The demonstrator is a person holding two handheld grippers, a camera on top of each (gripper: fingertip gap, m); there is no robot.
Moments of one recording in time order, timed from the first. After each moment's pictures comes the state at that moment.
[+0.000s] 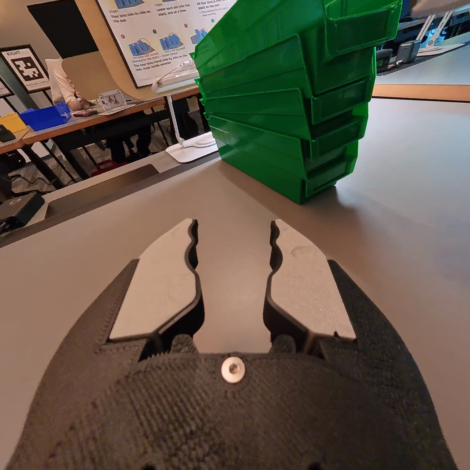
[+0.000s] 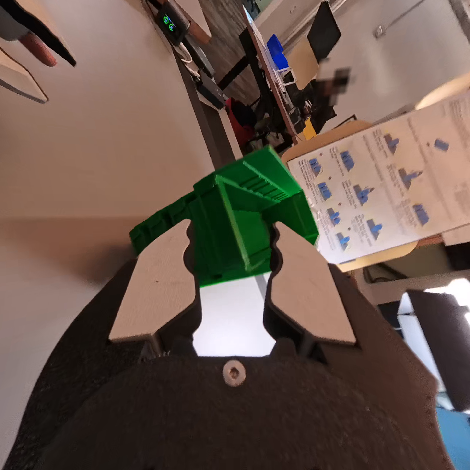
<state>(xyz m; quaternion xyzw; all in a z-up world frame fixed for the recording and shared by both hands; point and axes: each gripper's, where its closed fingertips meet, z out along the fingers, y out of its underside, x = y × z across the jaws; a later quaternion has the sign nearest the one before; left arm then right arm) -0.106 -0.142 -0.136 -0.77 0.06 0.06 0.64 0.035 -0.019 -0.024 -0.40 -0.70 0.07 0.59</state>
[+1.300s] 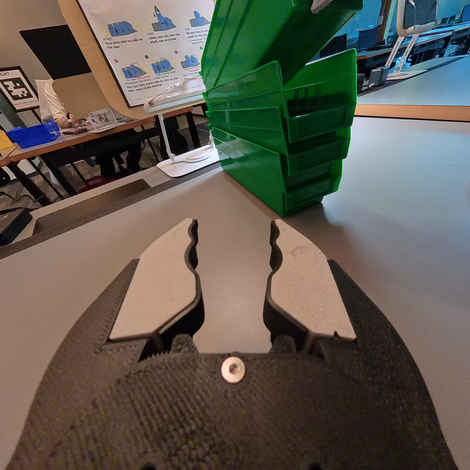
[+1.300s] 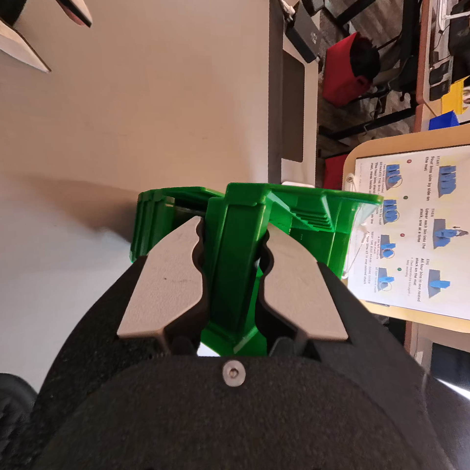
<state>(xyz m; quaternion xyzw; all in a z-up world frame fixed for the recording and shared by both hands) -0.099 -0.145 -0.126 -0.75 0.08 0.04 0.66 -0.016 0.007 -0.006 -0.39 -0.84 0.05 0.37</state>
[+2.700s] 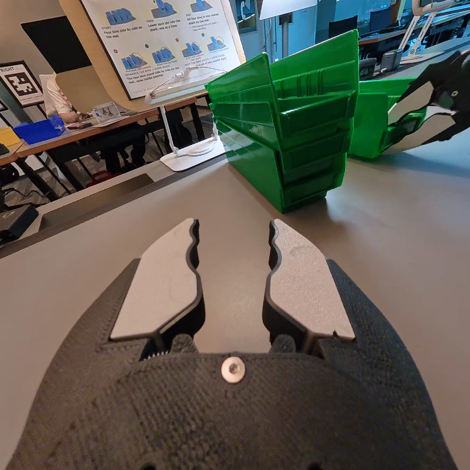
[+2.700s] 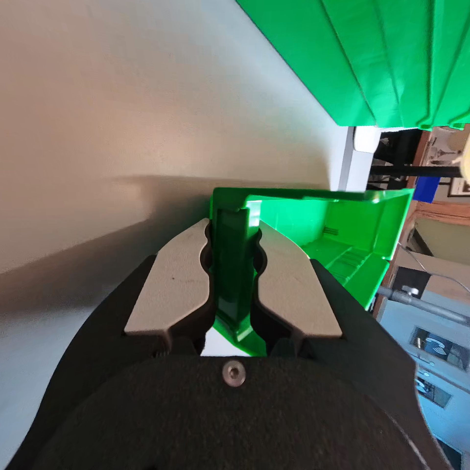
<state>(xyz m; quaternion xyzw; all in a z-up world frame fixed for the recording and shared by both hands) -0.101 -0.140 -0.133 -0.76 0.08 0.05 0.65 0.152 0.107 -0.213 -0.41 -0.82 -0.09 0.38</state>
